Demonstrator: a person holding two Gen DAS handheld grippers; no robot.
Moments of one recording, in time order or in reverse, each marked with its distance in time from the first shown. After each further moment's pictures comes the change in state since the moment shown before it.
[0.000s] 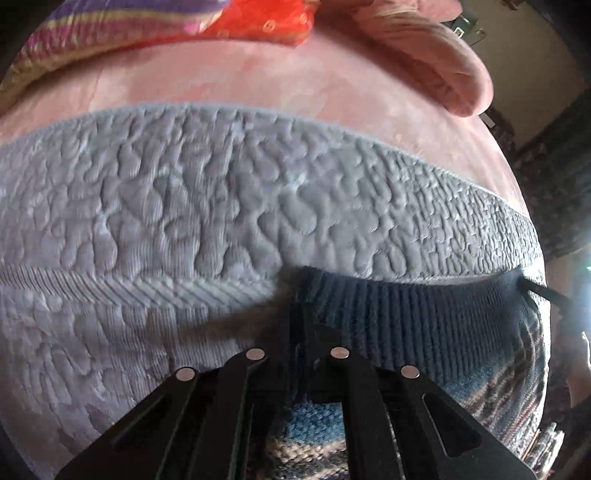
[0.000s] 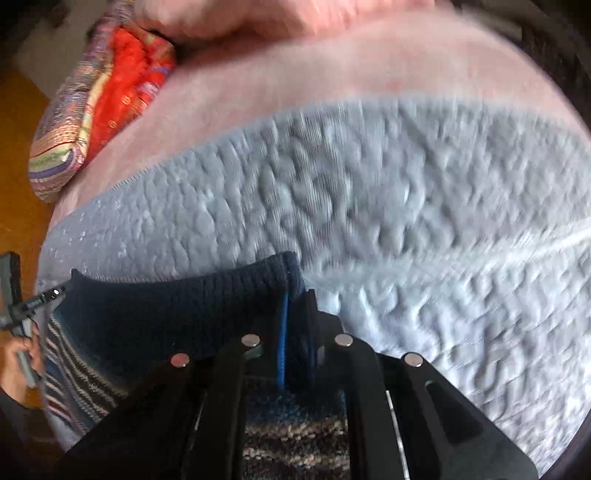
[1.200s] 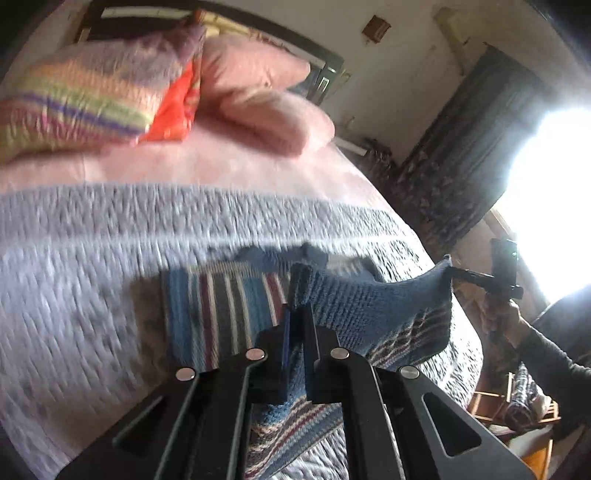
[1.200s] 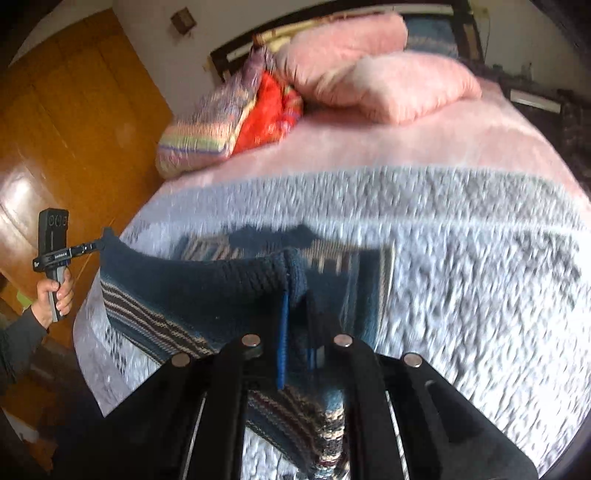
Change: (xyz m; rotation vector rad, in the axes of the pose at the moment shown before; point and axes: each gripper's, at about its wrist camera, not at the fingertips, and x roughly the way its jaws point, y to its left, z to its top) left arm -0.235 -0.047 -0.167 0.261 -0.309 -0.329; right arm -0.232 0.023 -0.169 -0.284 -0.322 0.253
